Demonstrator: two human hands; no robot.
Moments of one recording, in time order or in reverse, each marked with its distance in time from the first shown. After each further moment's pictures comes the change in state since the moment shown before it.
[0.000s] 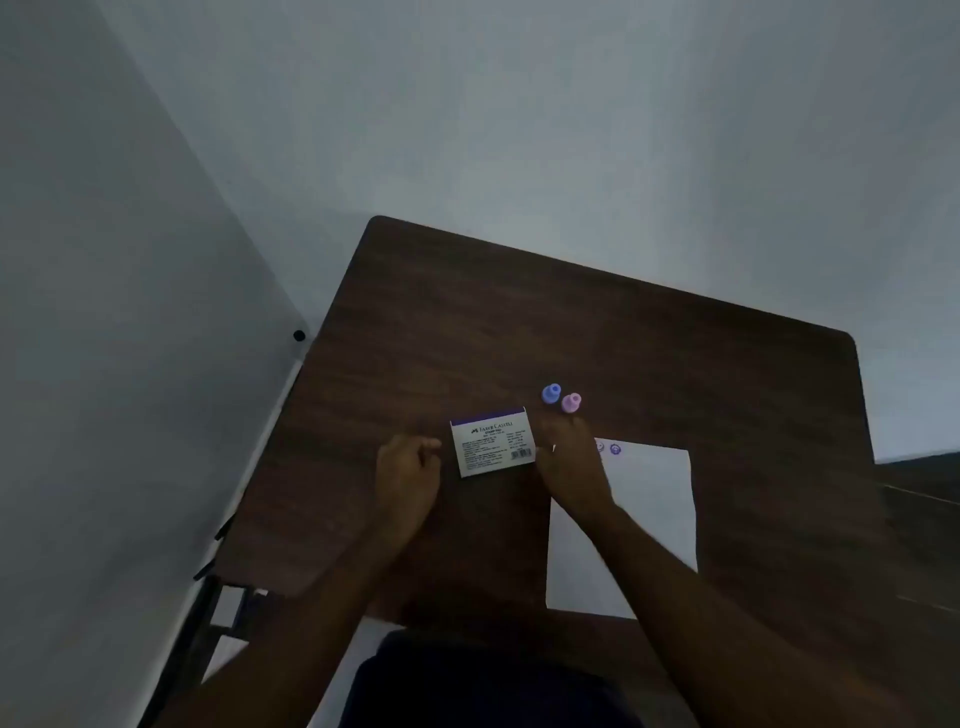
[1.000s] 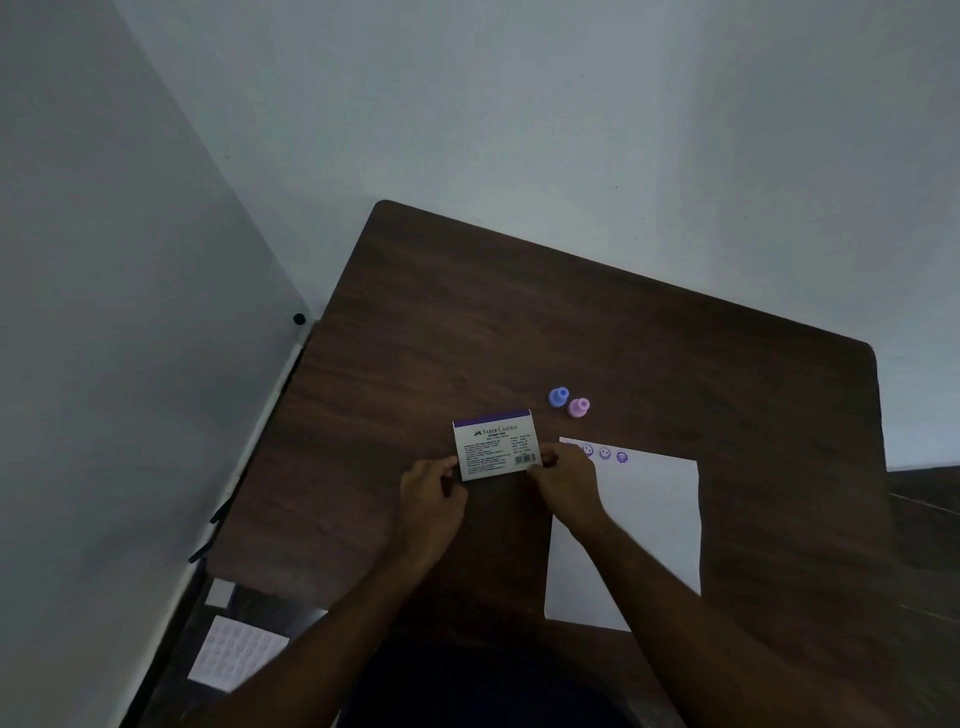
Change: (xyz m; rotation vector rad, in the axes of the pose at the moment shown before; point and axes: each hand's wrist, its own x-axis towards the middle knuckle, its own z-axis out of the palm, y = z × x) left_hand -0.021 0.001 0.026 -0.071 -0.164 -0.139; right_hand 0.012 0.022 0.030 0.279 -0.145 0.265
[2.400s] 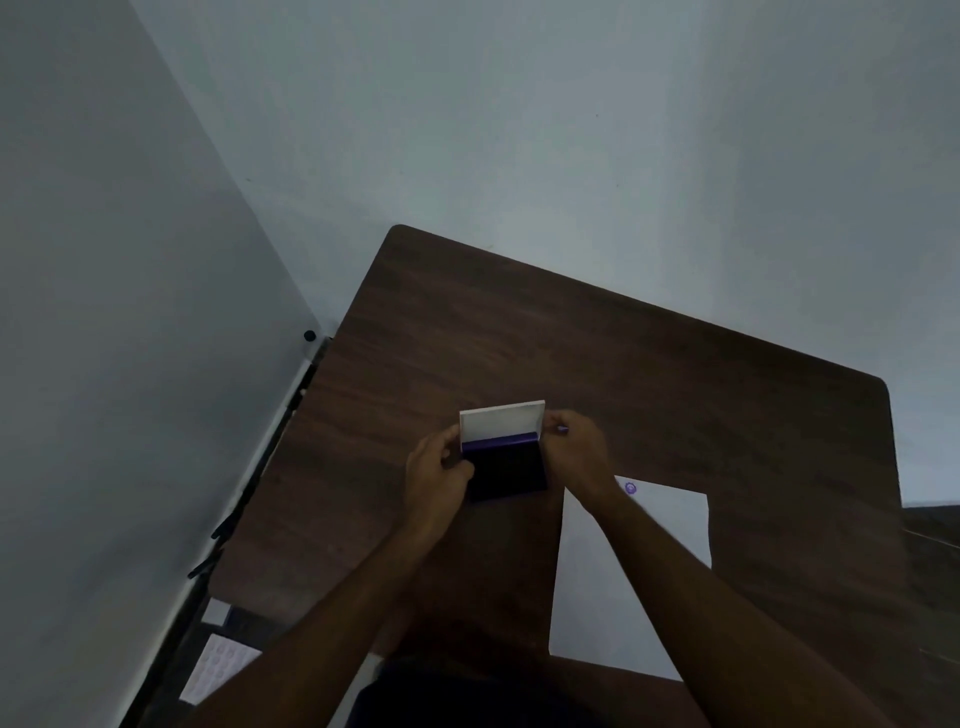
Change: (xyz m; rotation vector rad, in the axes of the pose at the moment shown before) left_hand 0.038 0.036 -0.026 -0.324 0.018 -0.066; right_hand 0.030 -0.058 -0.031 0.014 0.078 -0.115
